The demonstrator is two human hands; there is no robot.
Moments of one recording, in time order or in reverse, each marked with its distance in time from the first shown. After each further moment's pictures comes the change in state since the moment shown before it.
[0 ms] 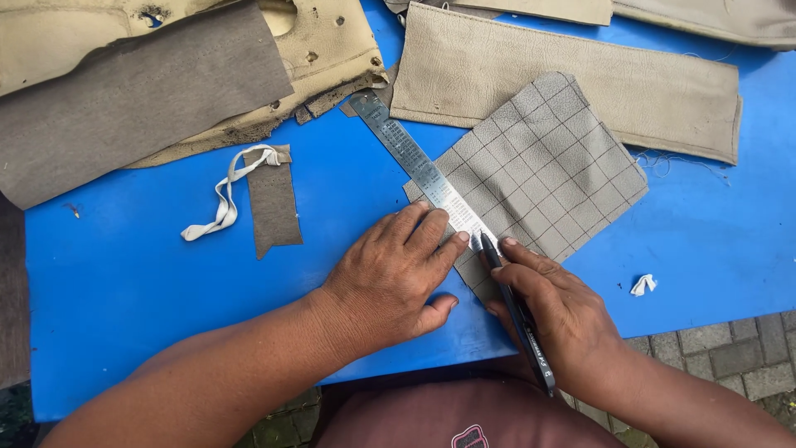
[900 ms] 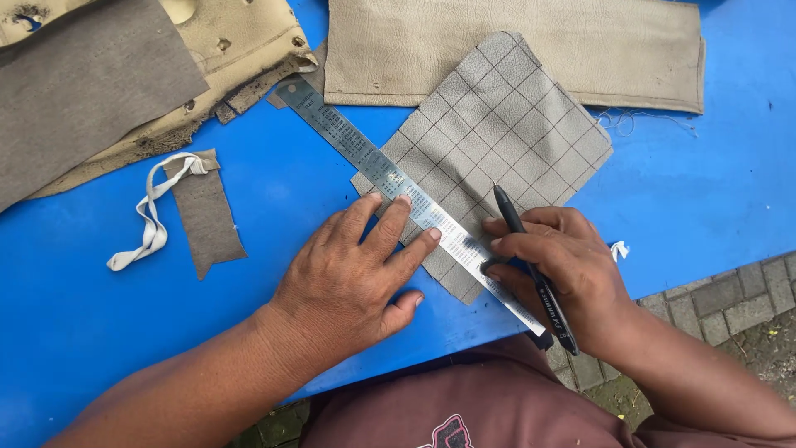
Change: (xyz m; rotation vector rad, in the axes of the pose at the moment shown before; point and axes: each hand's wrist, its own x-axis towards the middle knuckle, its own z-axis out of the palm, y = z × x) left_hand 0.001 -0.001 -0.001 0.058 -0.056 0.036; right_hand -0.006 0.035 -0.017 0.036 0.058 0.067
